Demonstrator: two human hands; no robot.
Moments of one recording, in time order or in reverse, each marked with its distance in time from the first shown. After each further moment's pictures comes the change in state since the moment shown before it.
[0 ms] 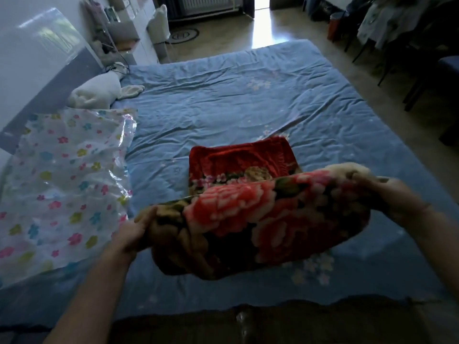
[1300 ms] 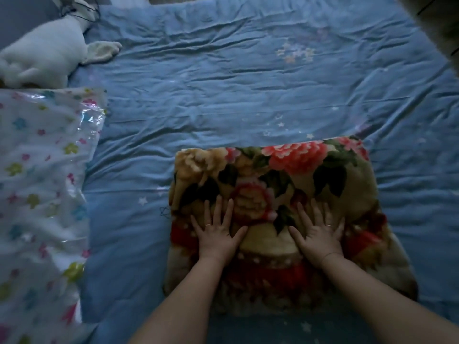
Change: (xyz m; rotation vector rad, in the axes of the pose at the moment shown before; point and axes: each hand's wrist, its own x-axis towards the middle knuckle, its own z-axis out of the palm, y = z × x) left_hand 0.360 0.001 0.250 1.358 -0.207 0.387; right_hand 0.389 0.126 0.234 -1.452 -0.134 -0.071
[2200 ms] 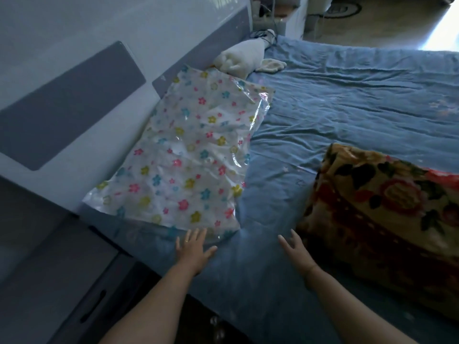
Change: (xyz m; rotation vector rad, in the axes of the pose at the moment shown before) left_hand -0.370 -0.335 0.002 -0.215 -0.054 -0.577; right_hand -0.278 -0.316 0.047 0.912 -0.493 -0.144
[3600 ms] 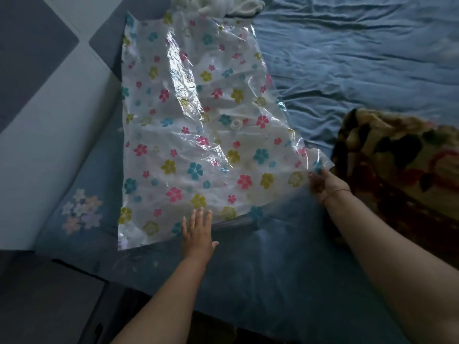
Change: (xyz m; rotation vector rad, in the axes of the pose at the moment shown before) left_hand 0.153 -0.038 -0.007 0.242 0.028 0.201; right_hand 0.180 -0.102 -0.003 0.999 0.478 0.190
